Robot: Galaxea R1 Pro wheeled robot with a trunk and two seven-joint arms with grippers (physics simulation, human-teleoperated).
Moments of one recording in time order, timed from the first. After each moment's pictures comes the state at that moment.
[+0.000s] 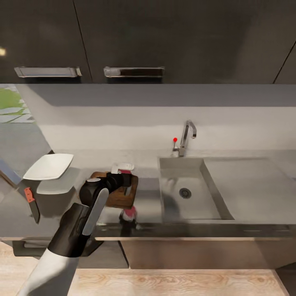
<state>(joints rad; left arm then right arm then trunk) -0.67 -0.05 -0.27 -1.54 0.31 0.92 0.18 0.01 -0.02 -0.15 -0.53 0.15 -0.43 0.15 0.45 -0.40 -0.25</state>
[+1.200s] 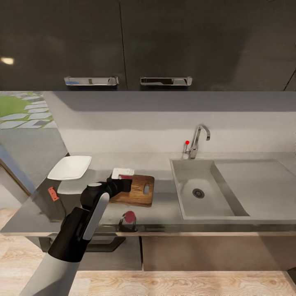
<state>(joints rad) -0.64 -0.05 -0.27 -1.52 0.31 0.92 0.18 0.01 -0.02 -0.16 -0.53 0.15 -0.43 0.15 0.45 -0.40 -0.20</state>
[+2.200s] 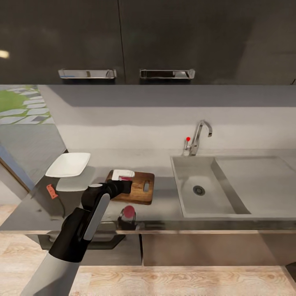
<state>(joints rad) -0.64 -0.05 -0.27 -1.50 0.31 0.92 0.18 0.01 -0.02 -0.16 -0.53 0.15 -0.43 0.15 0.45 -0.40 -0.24</state>
